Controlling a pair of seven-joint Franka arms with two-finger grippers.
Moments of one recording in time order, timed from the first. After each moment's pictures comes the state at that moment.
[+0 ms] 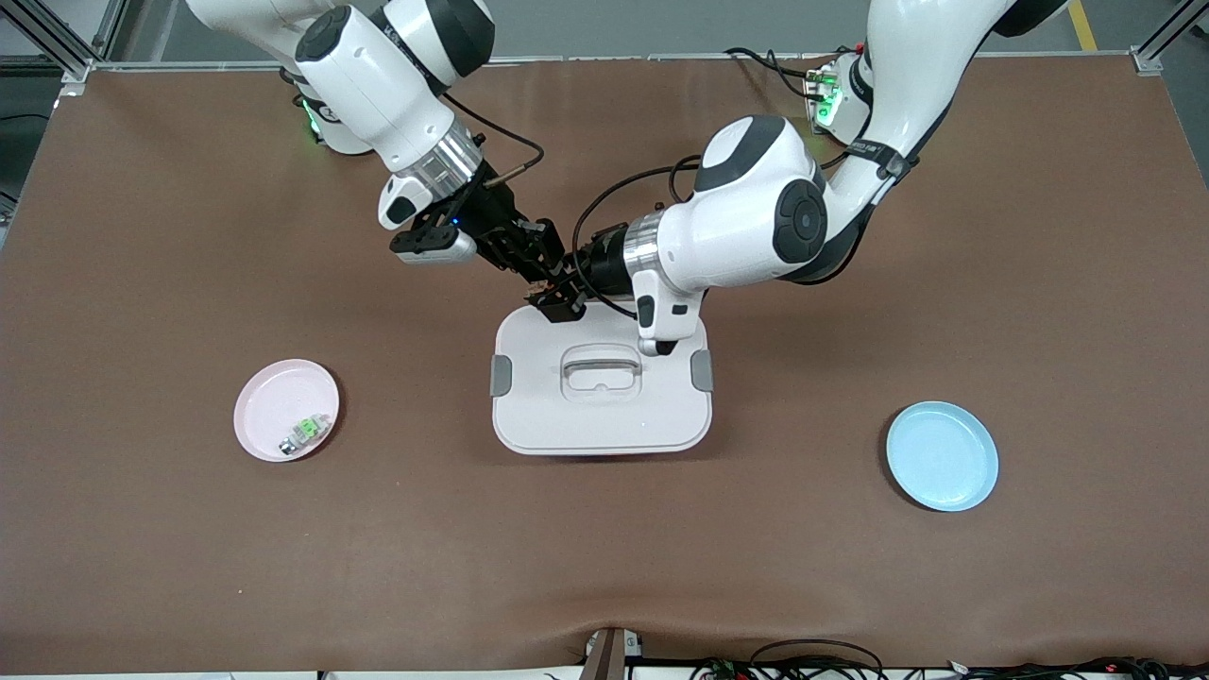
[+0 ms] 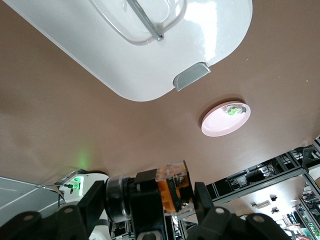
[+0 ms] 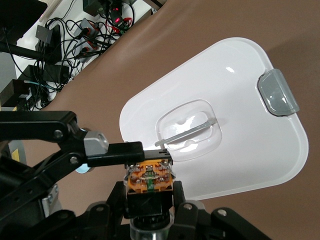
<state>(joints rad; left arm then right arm) -0.21 0.59 -0.64 -1.35 -0.44 2.16 -1.46 0.29 0.05 0.40 -2.04 0.37 2.67 0.79</state>
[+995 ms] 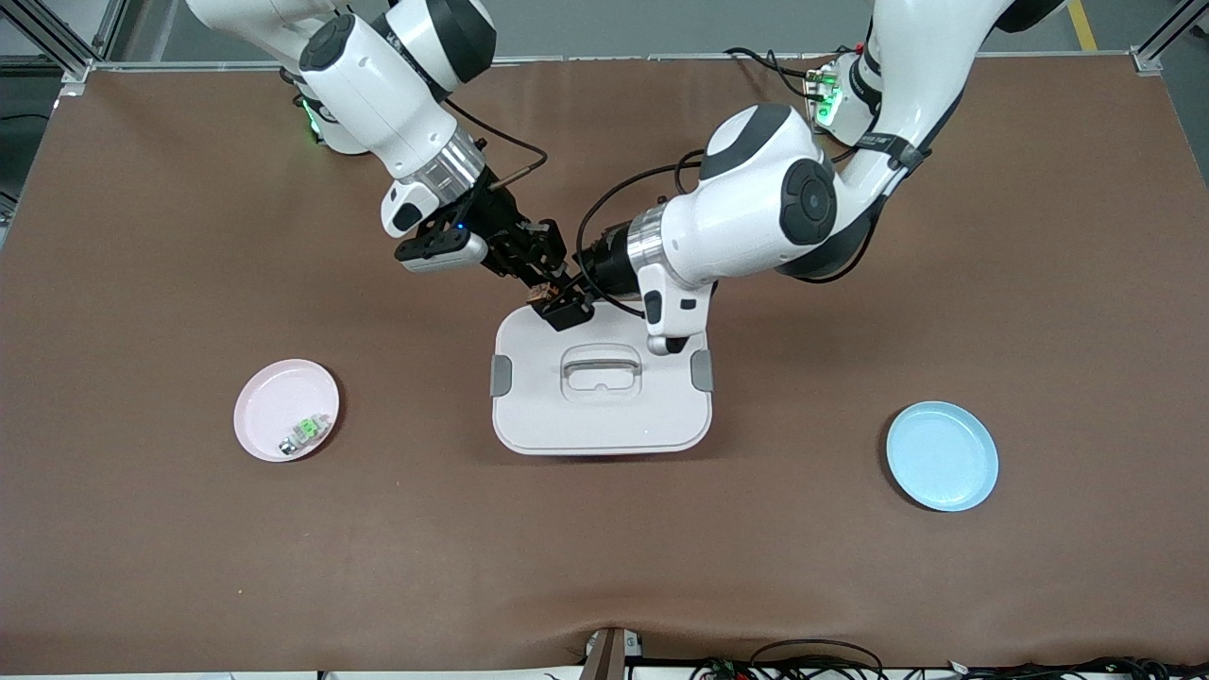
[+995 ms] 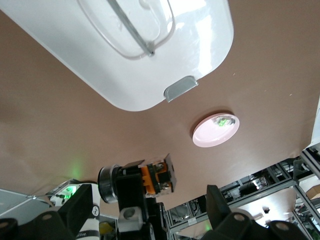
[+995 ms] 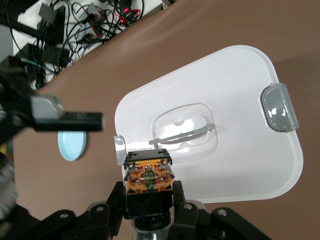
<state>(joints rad) -0.20 0.57 -0.64 -1.33 -0.35 2.16 -1.53 0.28 0.06 0.39 -2.04 0.37 2.65 0.62</state>
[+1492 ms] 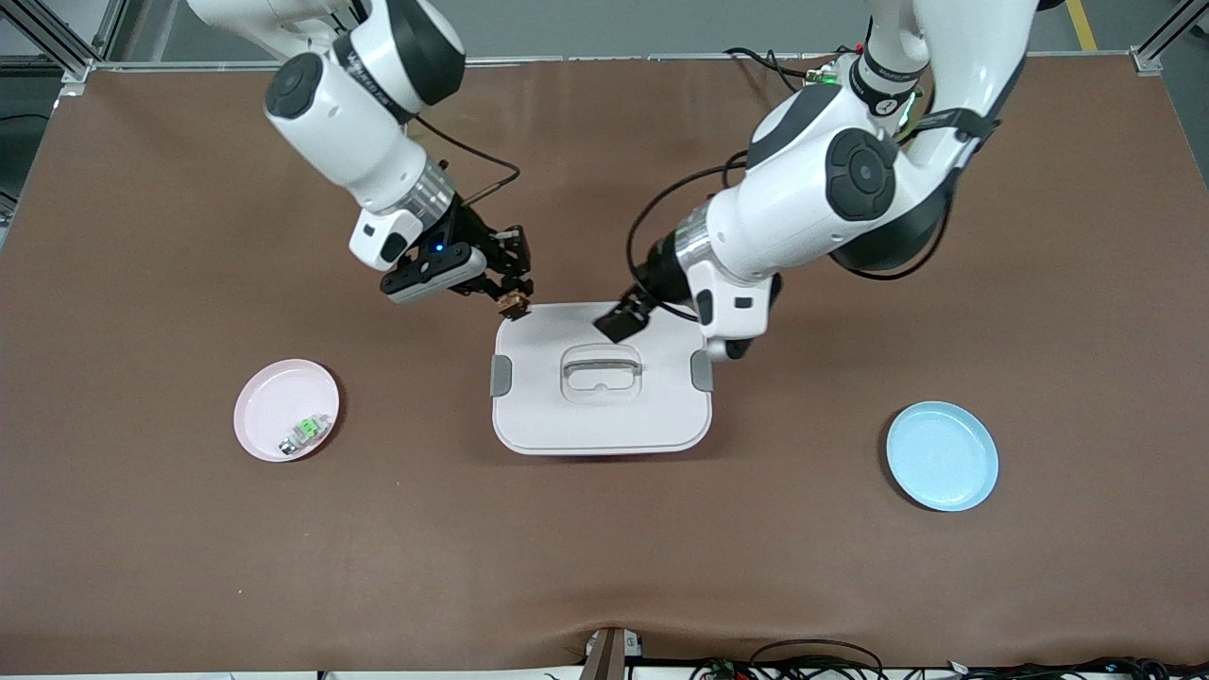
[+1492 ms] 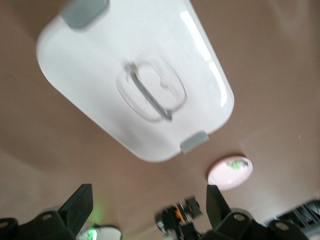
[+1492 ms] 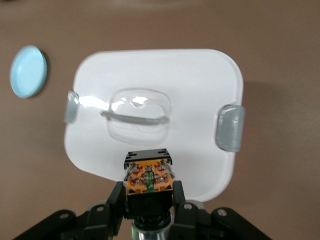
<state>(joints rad) -0.13 0.50 -0.60 -1.33 -0.15 1.98 -1.54 0.18 0.06 0.38 -2.03 0.36 2.39 0.12</state>
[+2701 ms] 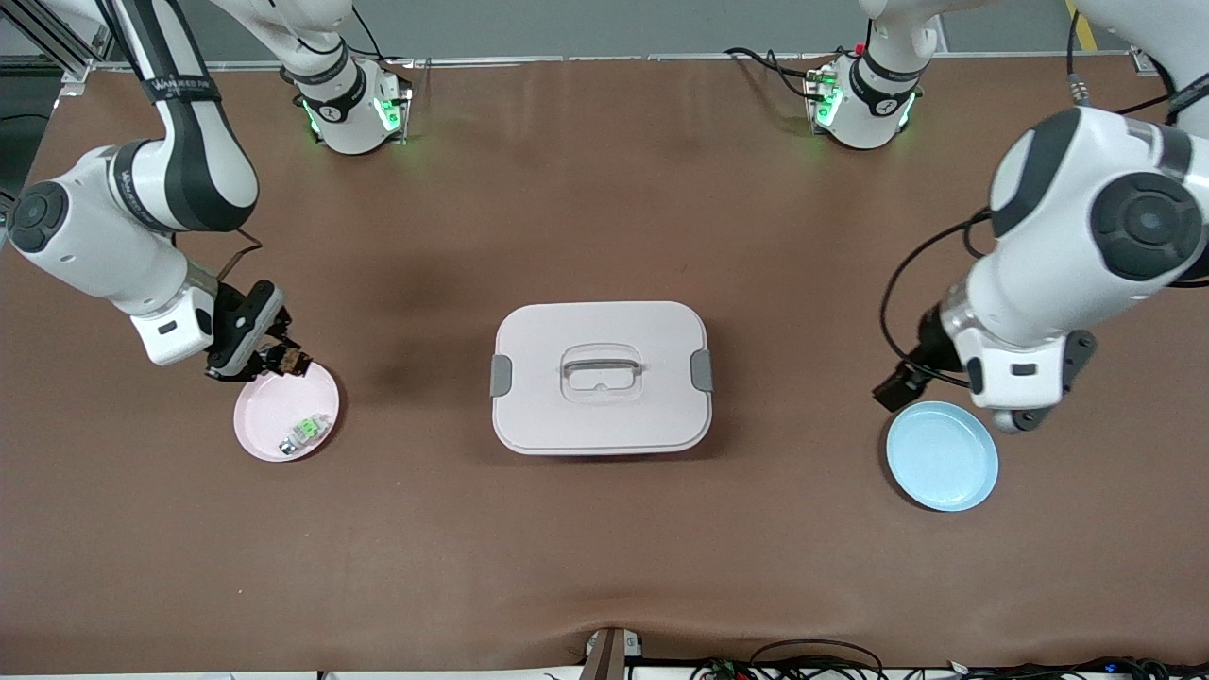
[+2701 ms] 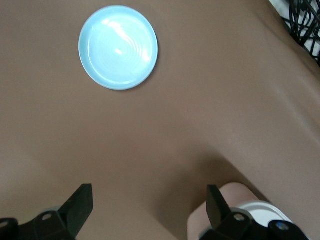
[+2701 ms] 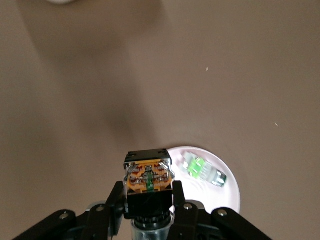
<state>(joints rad) 0.22 0.43 -0.59 -1.32 0.23 1.67 -1.13 -0.35 0.12 0.37 -2.12 0.10 2.33 -1.30</state>
